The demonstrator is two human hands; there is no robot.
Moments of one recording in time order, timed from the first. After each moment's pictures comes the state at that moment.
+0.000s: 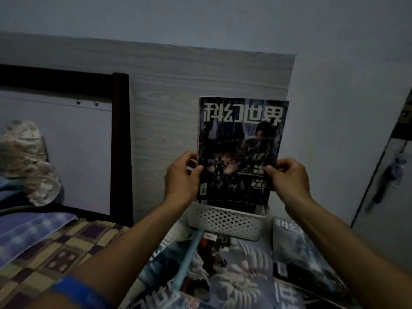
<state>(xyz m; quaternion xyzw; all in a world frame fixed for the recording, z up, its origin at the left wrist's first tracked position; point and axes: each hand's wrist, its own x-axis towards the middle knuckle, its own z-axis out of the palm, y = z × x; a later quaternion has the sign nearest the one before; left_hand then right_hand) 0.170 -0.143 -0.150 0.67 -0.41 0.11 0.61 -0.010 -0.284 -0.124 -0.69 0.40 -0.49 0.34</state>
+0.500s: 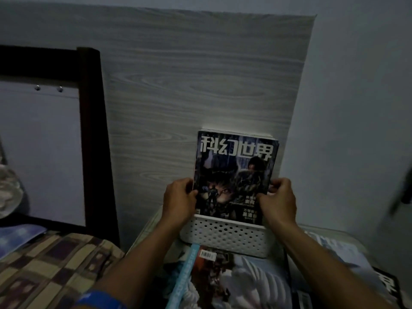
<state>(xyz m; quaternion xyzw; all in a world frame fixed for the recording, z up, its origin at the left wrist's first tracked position) 0.230 -0.231 -0.239 0.74 -0.41 0.02 0.53 0.044 -0.355 -0.222 -0.69 0.47 -0.46 0.29</state>
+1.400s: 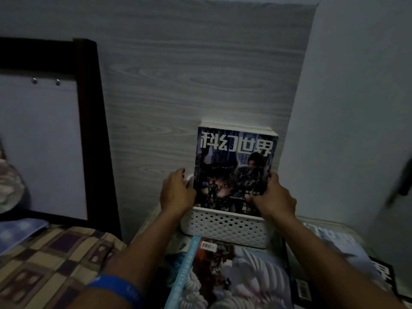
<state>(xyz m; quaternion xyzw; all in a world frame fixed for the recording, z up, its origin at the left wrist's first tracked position) 0.239 -0.239 -0.243 0.79 -0.34 -0.01 0.51 0.044 -0.363 -0.228 -0.79 0.53 -0.28 0.17</state>
